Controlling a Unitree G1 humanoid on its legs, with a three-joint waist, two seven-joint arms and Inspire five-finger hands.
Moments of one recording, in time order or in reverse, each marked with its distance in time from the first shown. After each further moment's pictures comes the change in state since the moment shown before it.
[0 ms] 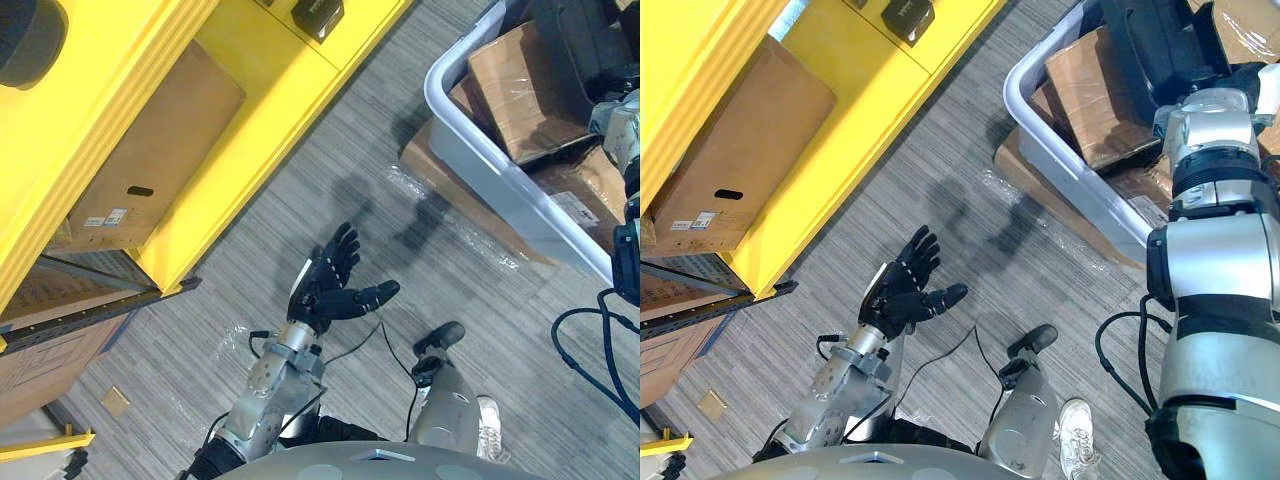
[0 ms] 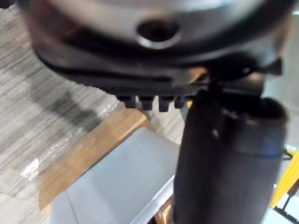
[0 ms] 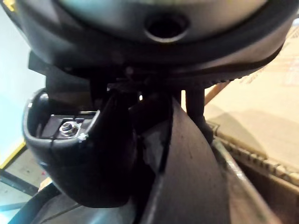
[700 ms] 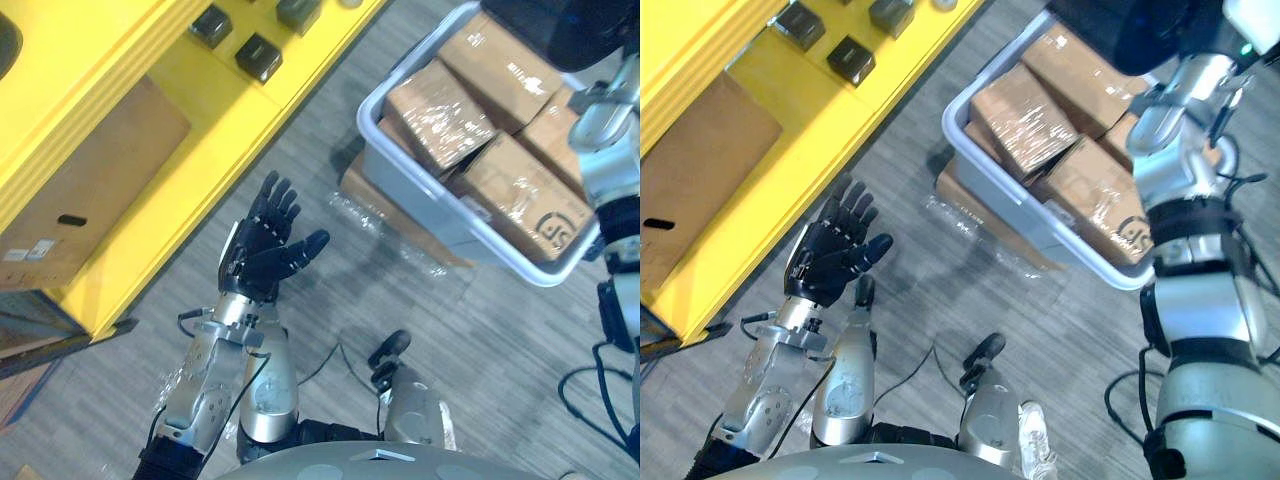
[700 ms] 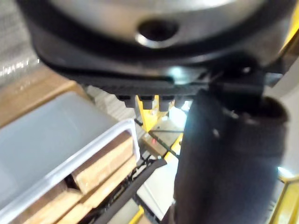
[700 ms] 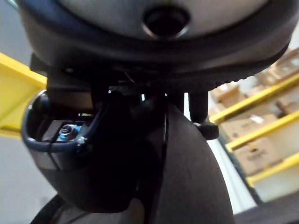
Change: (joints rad) left arm -0.008 0.109 0.293 -0.258 -0.177 0.133 -0.119; right arm 0.419 0.002 -0.058 -0.668 -0.672 -0.451 -0.308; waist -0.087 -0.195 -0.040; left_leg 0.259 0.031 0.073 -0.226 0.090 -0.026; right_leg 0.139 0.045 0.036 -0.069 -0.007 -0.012
